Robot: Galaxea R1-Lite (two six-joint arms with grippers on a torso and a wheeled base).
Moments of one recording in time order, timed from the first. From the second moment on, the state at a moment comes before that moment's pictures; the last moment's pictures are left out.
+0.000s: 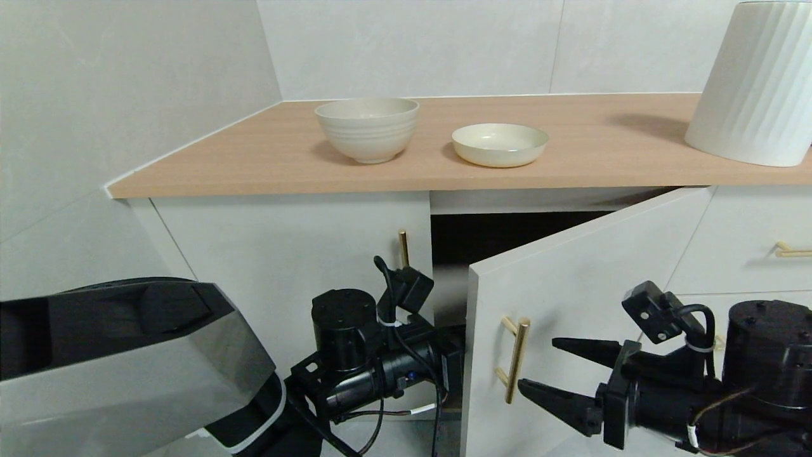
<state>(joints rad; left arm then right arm) -0.71 2.15 -0.66 -1.41 -0.39 -0.31 0.61 1.62 -0.27 -1.10 0.29 0.16</state>
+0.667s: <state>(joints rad) -0.74 2.10 -0.70 -1.24 -0.39 -0.31 0.68 1.39 -0.31 -0.78 0.33 0.15</state>
